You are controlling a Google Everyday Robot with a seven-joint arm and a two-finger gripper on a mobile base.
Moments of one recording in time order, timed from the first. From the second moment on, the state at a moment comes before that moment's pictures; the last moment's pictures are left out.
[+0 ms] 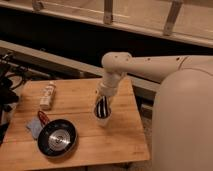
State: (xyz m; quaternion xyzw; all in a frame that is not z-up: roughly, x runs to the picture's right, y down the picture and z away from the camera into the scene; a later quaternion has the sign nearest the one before) arm -0.015 0.083 0.747 -0.37 0.21 0.71 0.56
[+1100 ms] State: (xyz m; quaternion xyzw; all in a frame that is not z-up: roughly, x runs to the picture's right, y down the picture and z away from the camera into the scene) arm -0.013 0.097 0.732 -0.37 0.18 0.72 0.56
